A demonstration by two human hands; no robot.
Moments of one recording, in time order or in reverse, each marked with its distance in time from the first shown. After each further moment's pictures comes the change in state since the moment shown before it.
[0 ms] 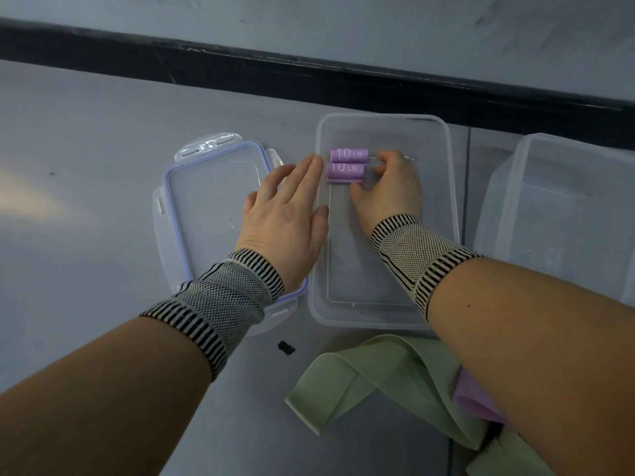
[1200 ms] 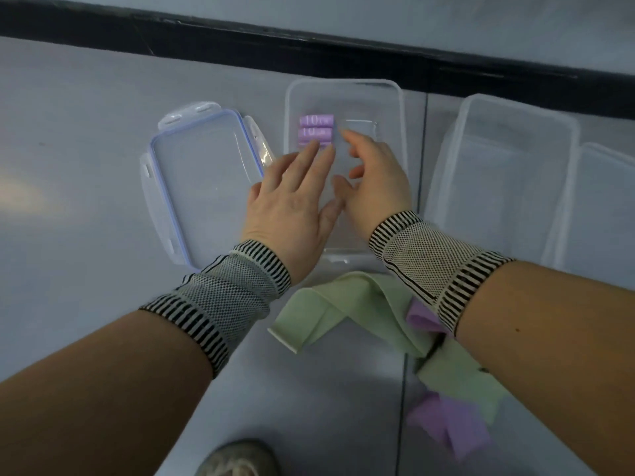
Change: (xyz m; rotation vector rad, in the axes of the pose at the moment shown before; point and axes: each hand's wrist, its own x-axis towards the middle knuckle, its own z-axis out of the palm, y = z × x) left_hand -0.052 0.056 -0.023 -0.065 -0.016 0.043; right_hand -0.077 -0.006 -0.062 0.027 -0.144 -0.181
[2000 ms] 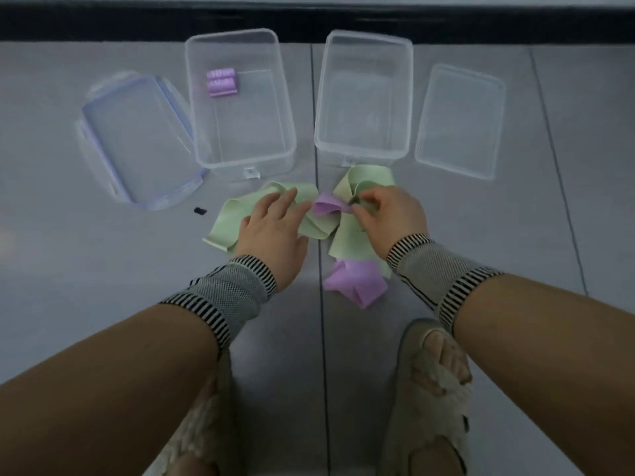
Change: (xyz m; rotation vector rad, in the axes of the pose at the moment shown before) left_hand -0.143 0.105 0.043 0.083 -0.296 0.046; right_hand -0.204 0.102 -0.093 -0.280 0.053 0.215
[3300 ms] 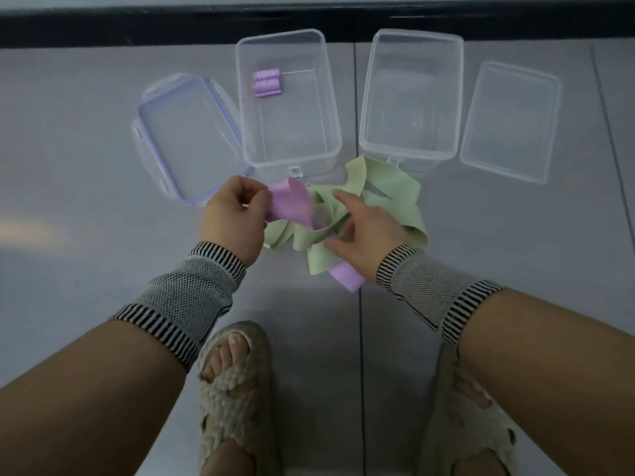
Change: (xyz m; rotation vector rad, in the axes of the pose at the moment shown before) left_hand -0.019 -0.057 -0.059 -0.893 0.357 -0.450; right_hand -0.021 -0.069 0.028 0.097 -0.296 -0.156
